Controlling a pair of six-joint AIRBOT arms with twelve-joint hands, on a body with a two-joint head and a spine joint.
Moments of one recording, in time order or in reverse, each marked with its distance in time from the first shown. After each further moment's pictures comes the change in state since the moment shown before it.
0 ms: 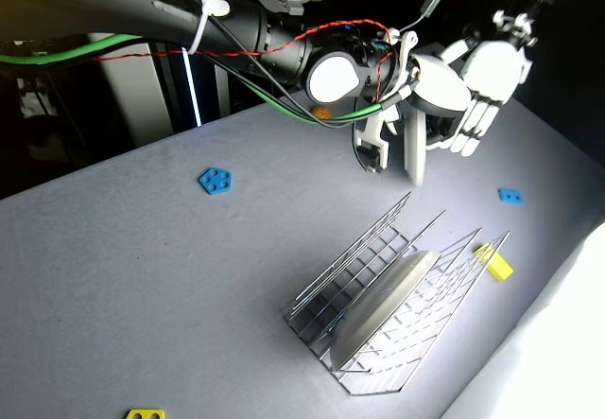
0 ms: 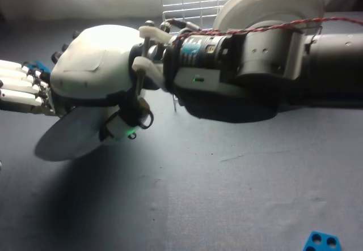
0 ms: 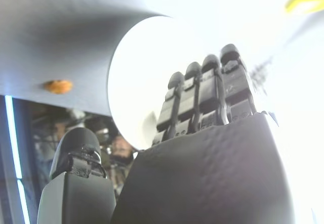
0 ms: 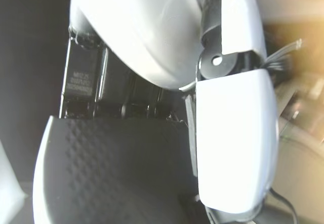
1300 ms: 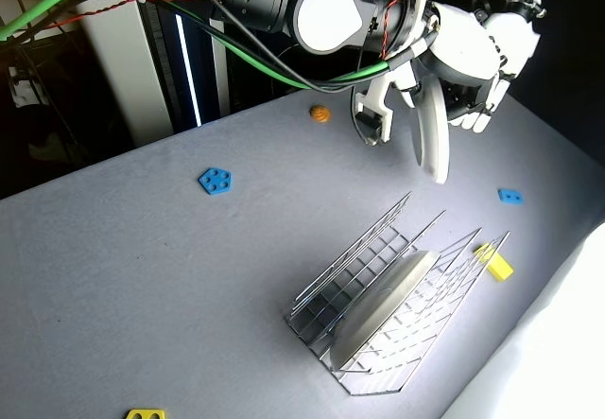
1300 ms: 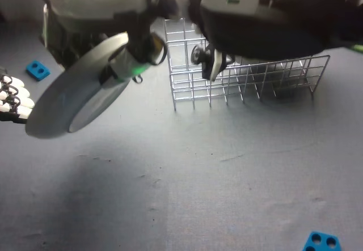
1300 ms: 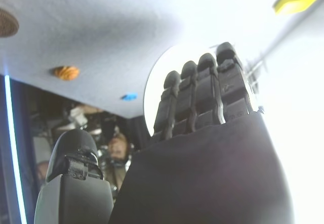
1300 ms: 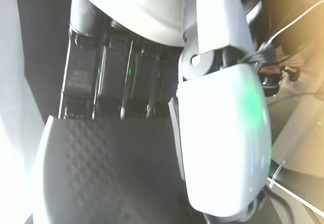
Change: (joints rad) left arm 0.044 0.106 -0.061 0.002 0.005 -0.032; right arm 0.163 0.119 -0.081 0.002 -0.089 0.190
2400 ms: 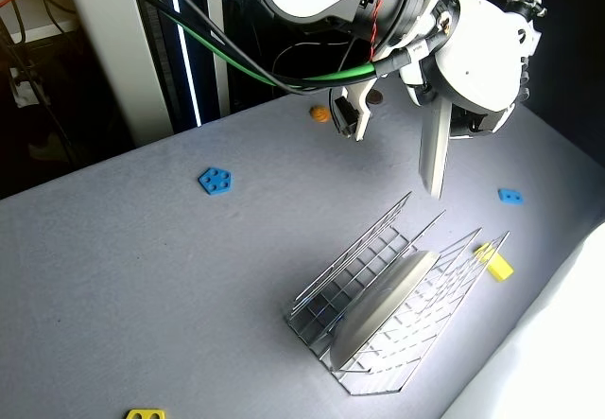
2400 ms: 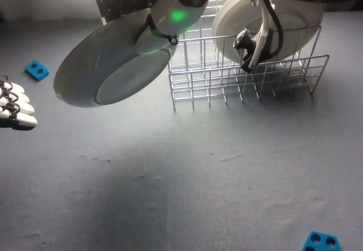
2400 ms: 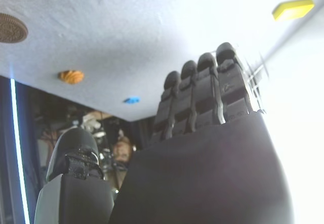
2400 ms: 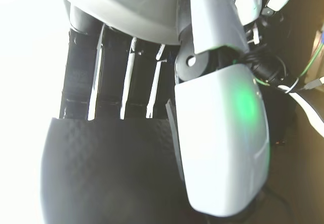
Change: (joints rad) left arm 0.016 0.001 -0.006 0.014 0.000 0.004; right arm 0.092 0.115 0.000 -0.026 -0.200 0.423
